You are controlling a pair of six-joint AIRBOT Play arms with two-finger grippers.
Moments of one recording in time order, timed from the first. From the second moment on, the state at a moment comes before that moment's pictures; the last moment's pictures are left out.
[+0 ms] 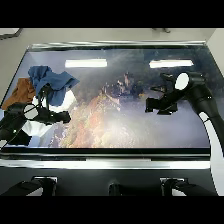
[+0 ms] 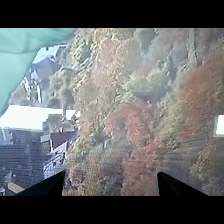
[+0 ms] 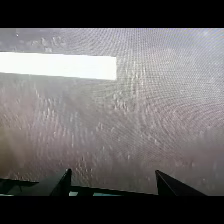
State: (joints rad) left arm -0.18 -1.12 0.94 1.48 -1.05 -1.78; right arm 0.13 -1.36 1.37 -1.37 1.43 1.74
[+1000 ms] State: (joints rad) left arm 0.11 -1.27 1.14 1.63 -1.12 -1.80; right arm 0.13 -1.36 1.37 -1.37 1.25 1.74
